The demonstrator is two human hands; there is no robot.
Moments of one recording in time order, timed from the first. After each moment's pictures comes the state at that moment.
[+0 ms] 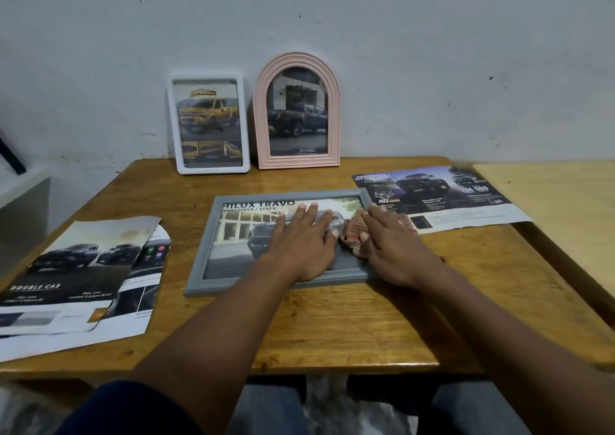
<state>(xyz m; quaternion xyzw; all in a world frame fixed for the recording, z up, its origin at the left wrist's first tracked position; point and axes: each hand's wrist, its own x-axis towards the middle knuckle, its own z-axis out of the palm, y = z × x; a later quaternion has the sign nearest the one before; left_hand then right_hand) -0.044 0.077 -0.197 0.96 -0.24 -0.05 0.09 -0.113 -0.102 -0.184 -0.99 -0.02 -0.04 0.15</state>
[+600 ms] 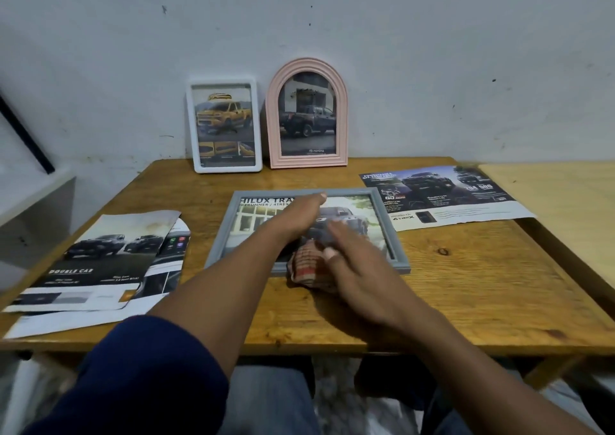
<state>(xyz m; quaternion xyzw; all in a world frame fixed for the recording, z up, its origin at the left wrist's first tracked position) -0.039 0.093 -0.156 0.84 -0.05 -0.21 0.50 -0.180 -0.019 -0.163 -0.93 -0.10 -0.10 0.35</state>
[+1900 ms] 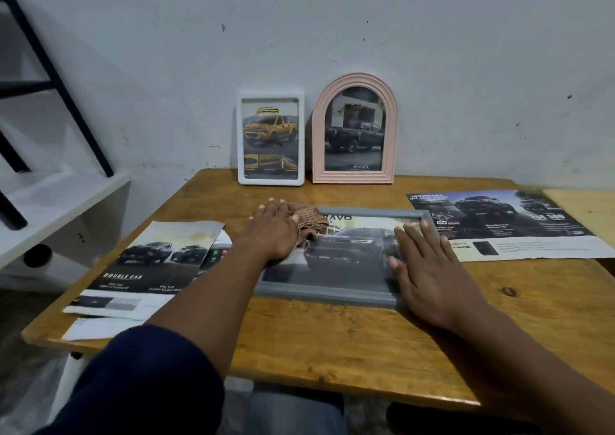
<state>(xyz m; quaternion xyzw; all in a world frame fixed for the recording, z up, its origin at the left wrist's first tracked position) 0.012 0.198 -0.174 0.99 -0.07 -0.06 0.11 -0.110 -0.072 -0.200 -0.99 -0.05 -0.08 0.08</state>
